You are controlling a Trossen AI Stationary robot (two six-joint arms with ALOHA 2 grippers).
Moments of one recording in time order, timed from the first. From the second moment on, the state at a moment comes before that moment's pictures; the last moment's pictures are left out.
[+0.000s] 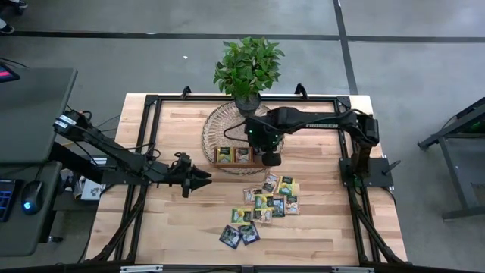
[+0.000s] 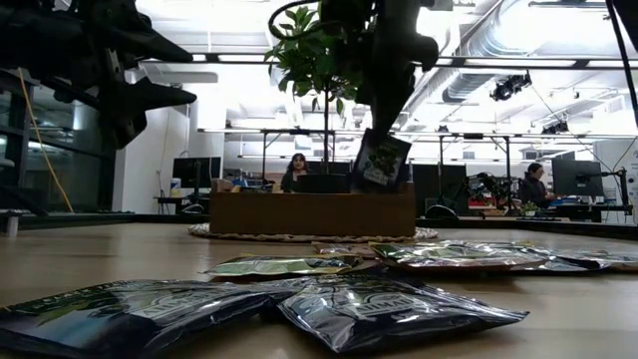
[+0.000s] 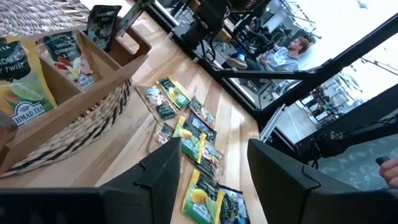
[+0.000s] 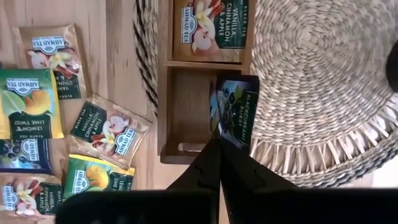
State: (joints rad) left arm -0.45 1.01 0.23 0.61 -0.45 -0.87; right arm -0.16 1.88 1.66 -1.14 0.00 -0.21
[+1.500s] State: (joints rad) left arm -0.57 1.04 0.23 0.57 -0.34 -0.92; right arm 0.19 1.89 1.65 -1.02 0.09 0.40
